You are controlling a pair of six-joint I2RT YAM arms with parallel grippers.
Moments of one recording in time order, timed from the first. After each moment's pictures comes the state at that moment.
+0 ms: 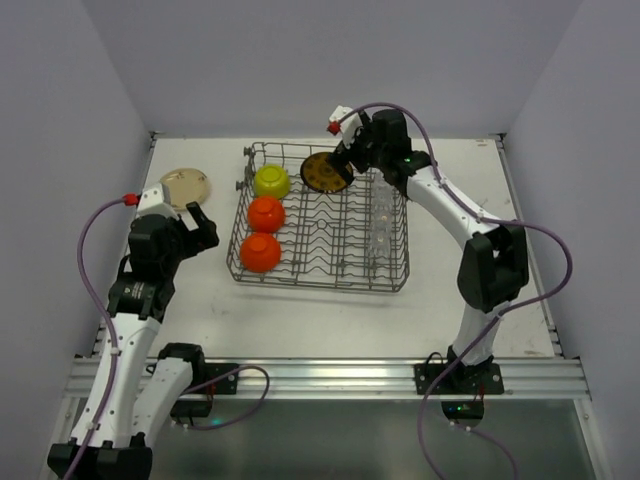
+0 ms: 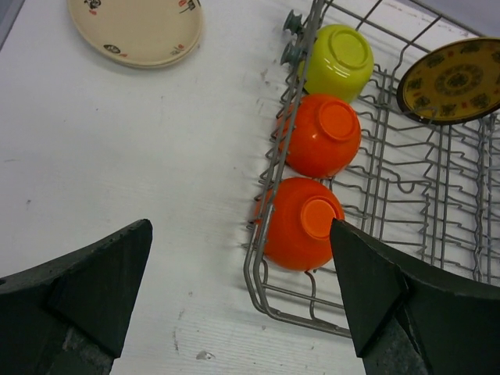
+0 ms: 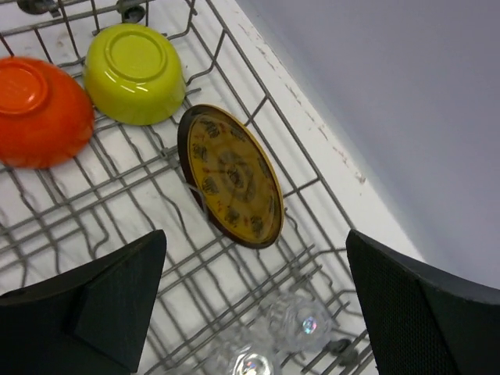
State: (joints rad) left arm -0.06 0.72 0.79 -0.52 -0.11 -0.38; right arm 0.43 1.81 1.59 -0.21 -0.24 -0.46
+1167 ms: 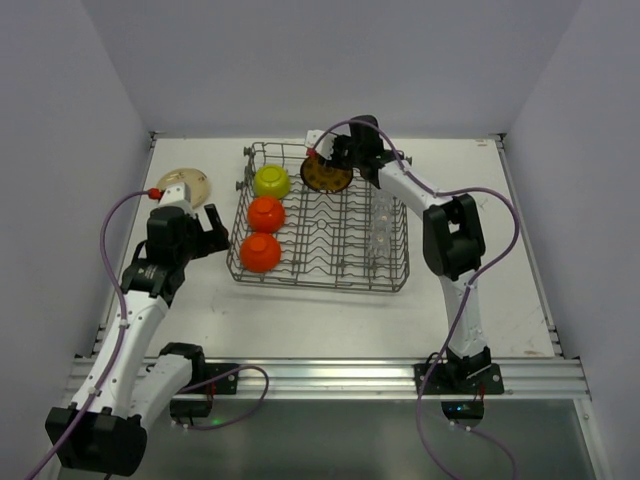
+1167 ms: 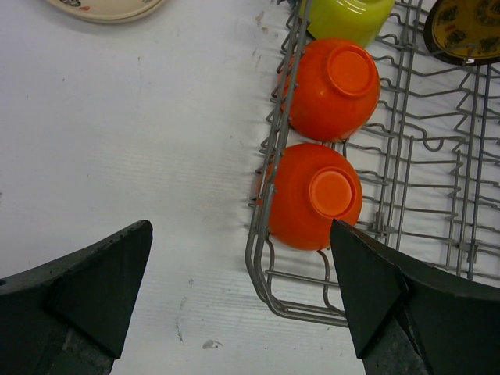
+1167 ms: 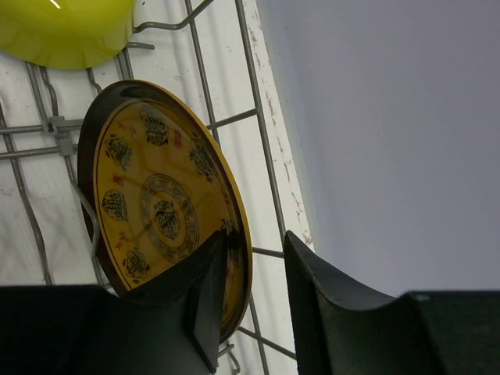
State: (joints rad) left arm -0.11 0.85 0.77 -0.50 -0.08 -0.34; right arm 0.44 2.22 1.87 -0.16 -0.26 -0.98
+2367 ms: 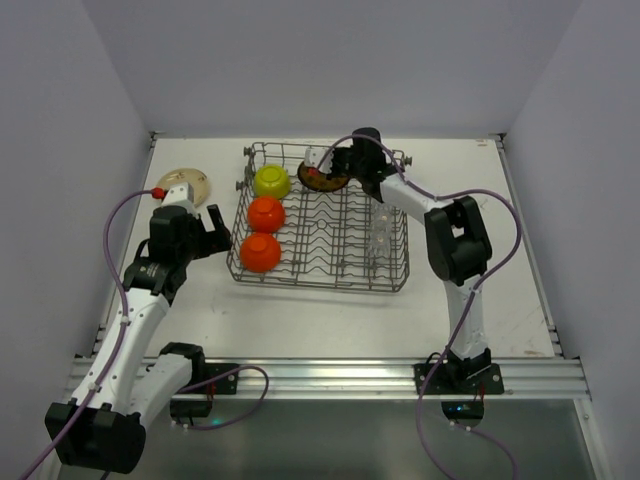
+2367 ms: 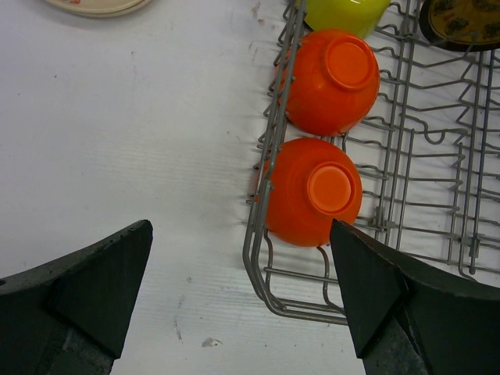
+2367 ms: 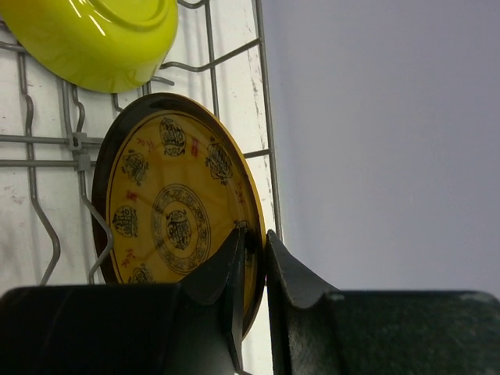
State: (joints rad) left arm -0.13 0.87 0.77 -0.50 -0.08 -0.33; right arm 0.44 2.17 1.68 0.08 -0.36 -1.10
